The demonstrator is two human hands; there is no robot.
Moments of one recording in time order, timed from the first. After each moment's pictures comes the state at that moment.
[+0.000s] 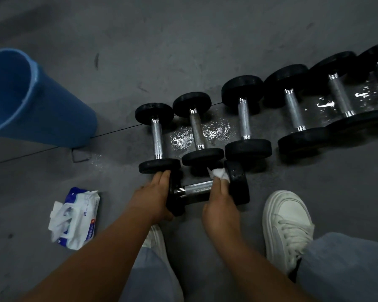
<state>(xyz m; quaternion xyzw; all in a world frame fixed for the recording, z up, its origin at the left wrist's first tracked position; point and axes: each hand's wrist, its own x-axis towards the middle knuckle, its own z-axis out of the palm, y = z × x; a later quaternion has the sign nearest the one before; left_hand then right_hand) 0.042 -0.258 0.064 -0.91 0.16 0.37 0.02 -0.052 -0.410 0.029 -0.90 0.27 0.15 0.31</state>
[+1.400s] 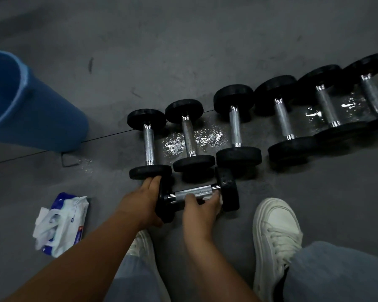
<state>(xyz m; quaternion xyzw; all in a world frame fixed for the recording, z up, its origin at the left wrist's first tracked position) 0.046 -0.255 0.060 -0.91 0.17 0.38 0.01 -0.030 -0.381 0.066 -0.54 0.53 -0.01 0.65</state>
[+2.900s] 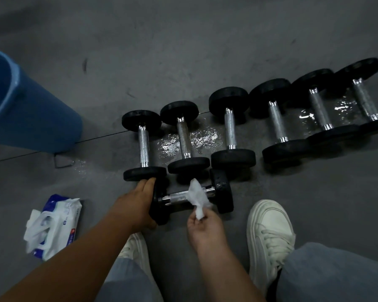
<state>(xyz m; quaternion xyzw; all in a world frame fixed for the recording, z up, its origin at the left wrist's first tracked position) 0.048 -0.258 0.066 -0.91 0.17 0.38 0.01 -0.035 -0.416 0.014 0.09 0.66 -0.03 0.75</state>
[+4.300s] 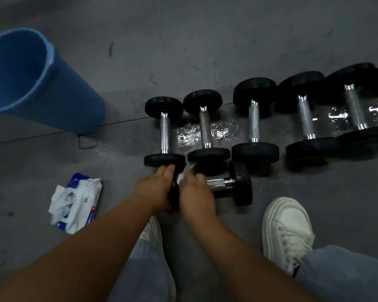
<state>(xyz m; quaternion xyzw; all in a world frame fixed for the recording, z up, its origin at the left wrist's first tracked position) 0.046 -0.254 0.056 -0.92 0.16 0.37 0.01 -0.011 -0.373 0.031 -0.95 0.06 0.12 0.27</state>
